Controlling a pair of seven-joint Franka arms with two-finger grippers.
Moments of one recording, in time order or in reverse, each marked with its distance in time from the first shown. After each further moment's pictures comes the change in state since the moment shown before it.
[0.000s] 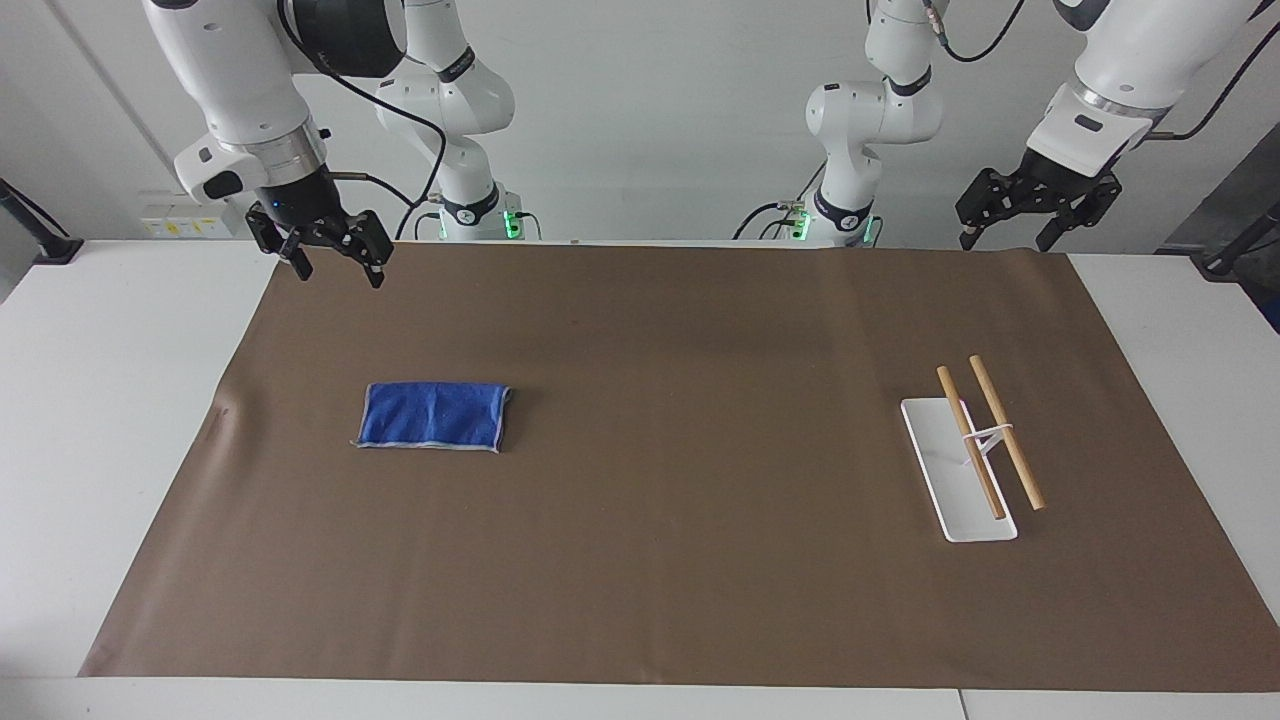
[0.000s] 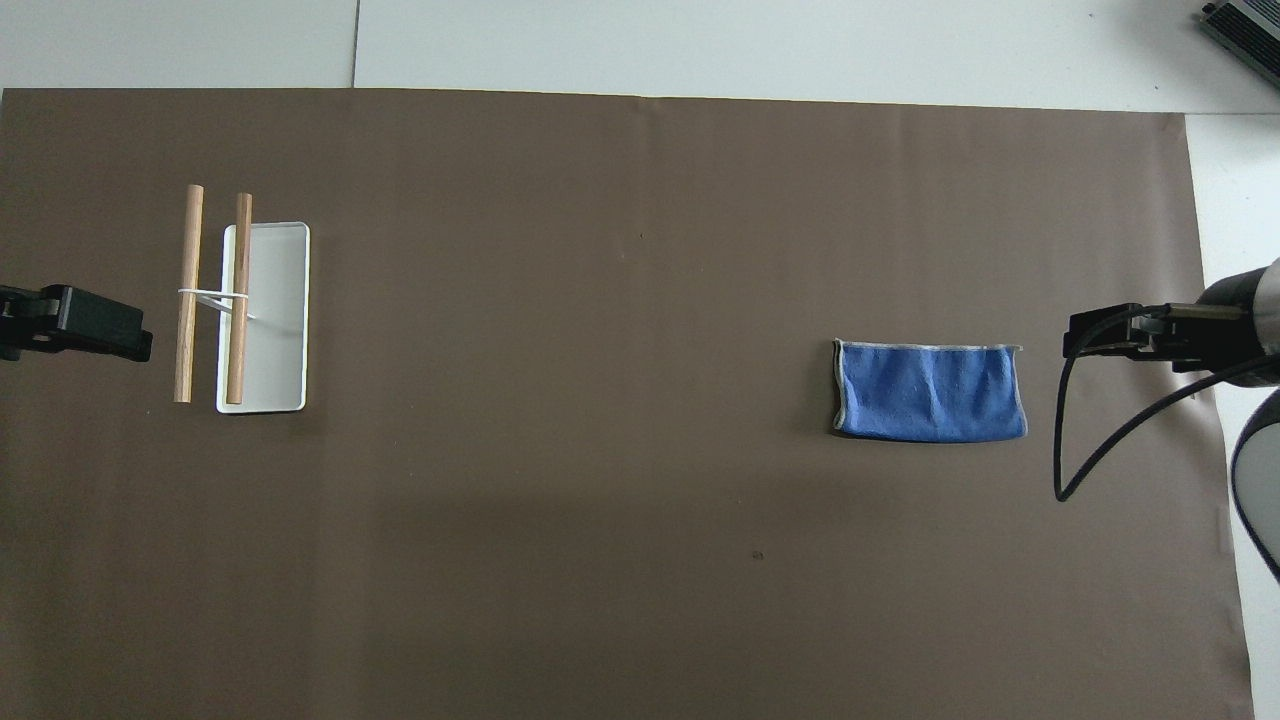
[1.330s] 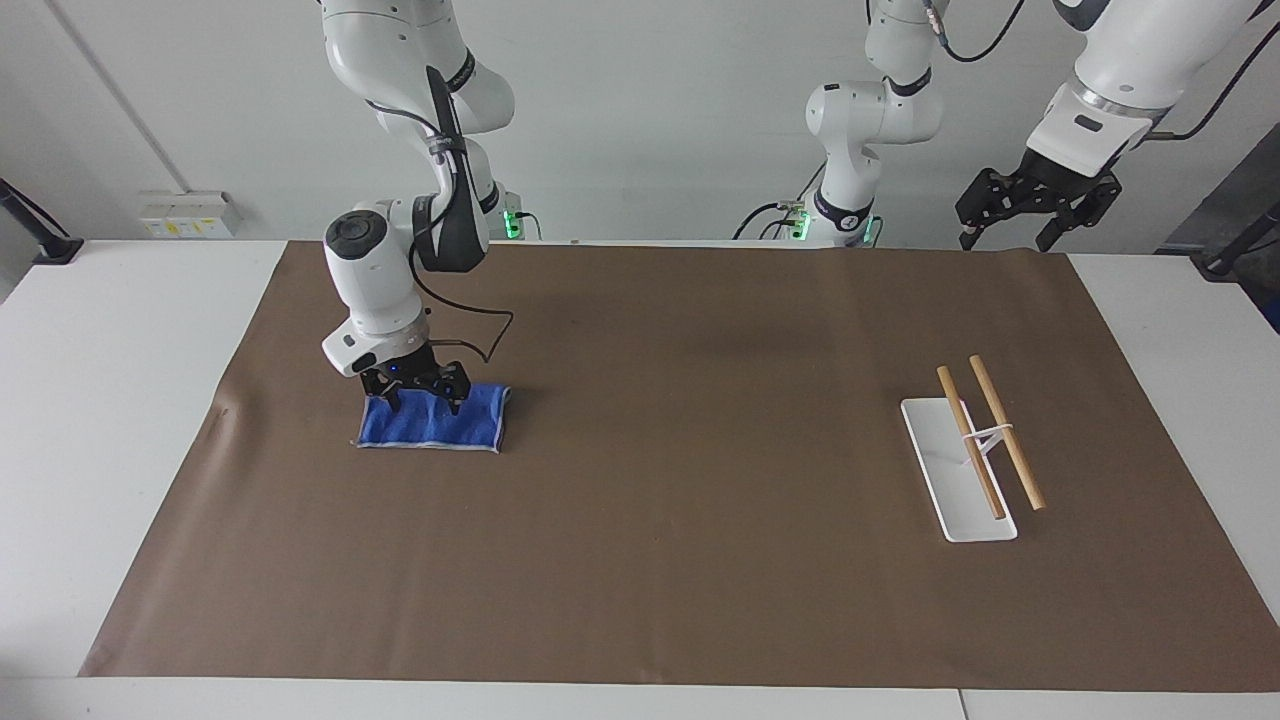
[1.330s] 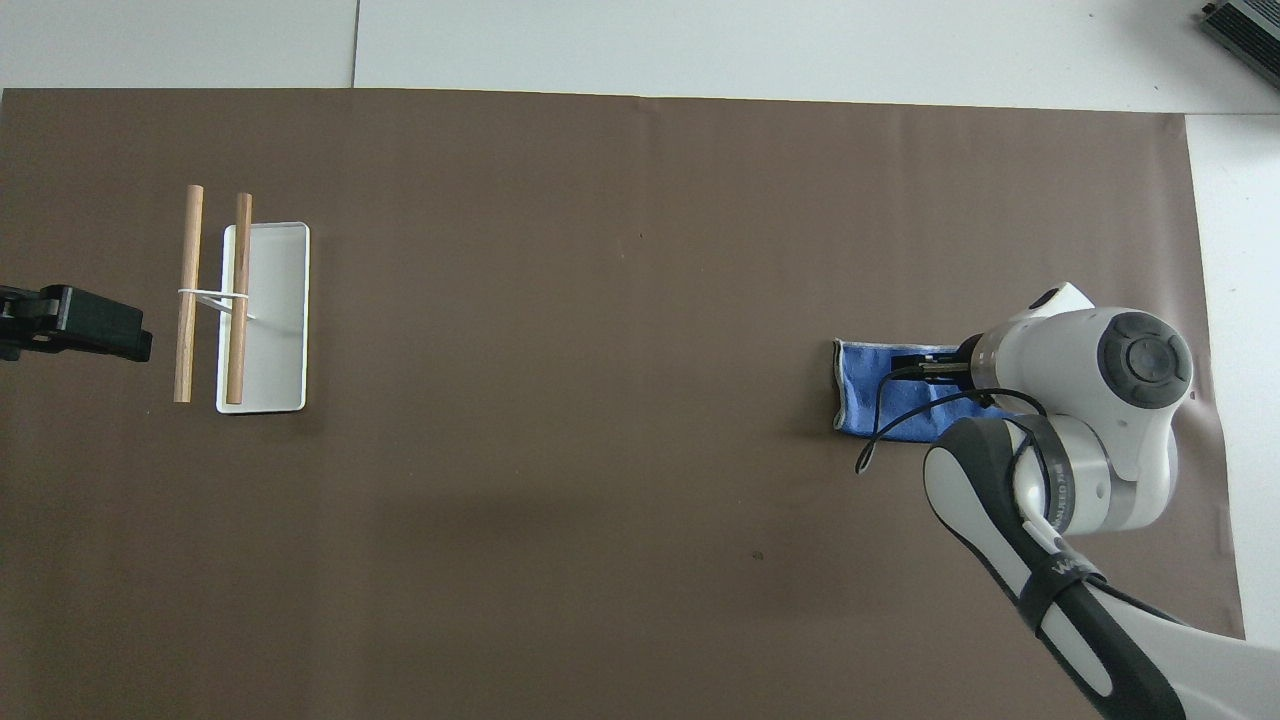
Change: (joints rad) left arm 0.000 0.000 0.000 0.000 0.000 0.000 0.000; right arm 0.049 0.218 0.000 -0.458 0.000 0.750 -0.051
